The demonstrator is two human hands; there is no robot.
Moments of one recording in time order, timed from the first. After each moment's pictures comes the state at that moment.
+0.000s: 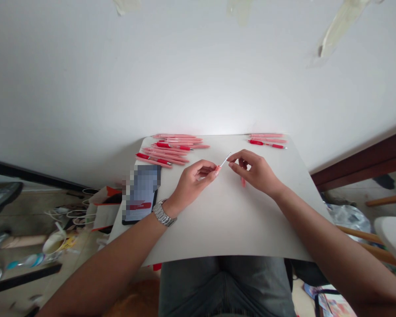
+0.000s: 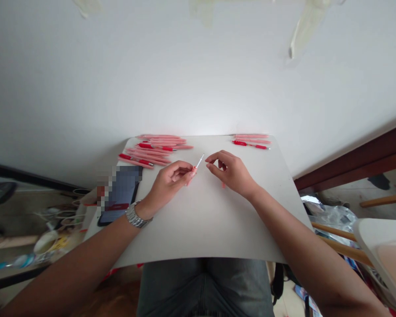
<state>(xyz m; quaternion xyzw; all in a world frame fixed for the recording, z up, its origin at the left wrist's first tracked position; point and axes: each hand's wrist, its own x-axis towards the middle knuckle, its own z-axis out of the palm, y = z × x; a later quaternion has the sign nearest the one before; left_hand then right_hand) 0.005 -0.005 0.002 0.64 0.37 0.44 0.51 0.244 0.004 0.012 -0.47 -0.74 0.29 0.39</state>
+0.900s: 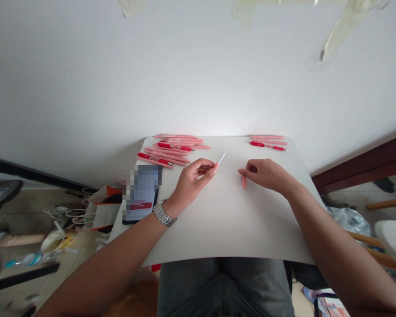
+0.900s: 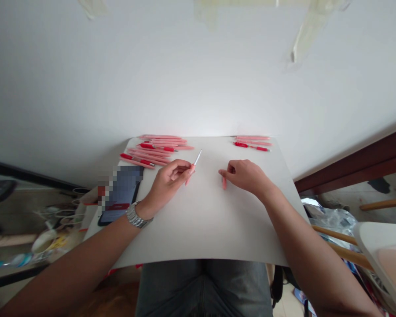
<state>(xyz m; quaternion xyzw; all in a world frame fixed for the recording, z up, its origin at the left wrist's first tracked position) 0.004 -0.003 0.001 0.64 0.38 0.46 0.49 0.273 0.009 0.028 -0.64 -0.74 0.20 0.04</state>
